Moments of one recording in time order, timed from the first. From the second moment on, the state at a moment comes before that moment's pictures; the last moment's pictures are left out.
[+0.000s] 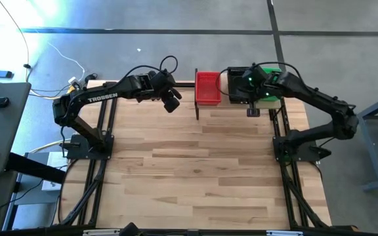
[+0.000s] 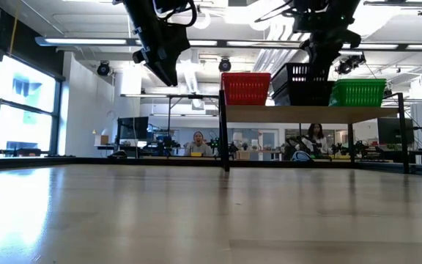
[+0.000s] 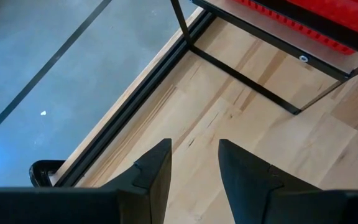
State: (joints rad) left arm 0.51 1.55 1.38 -0.80 -0.36 -0.13; right arm -0.56 1.25 1.26 -1.08 0.04 -0.67
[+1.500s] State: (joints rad) left arm 0.51 1.55 1.38 -0.81 -0.36 -0.13; right arm -0.55 1.23 1.26 -1.03 0.14 -0.61
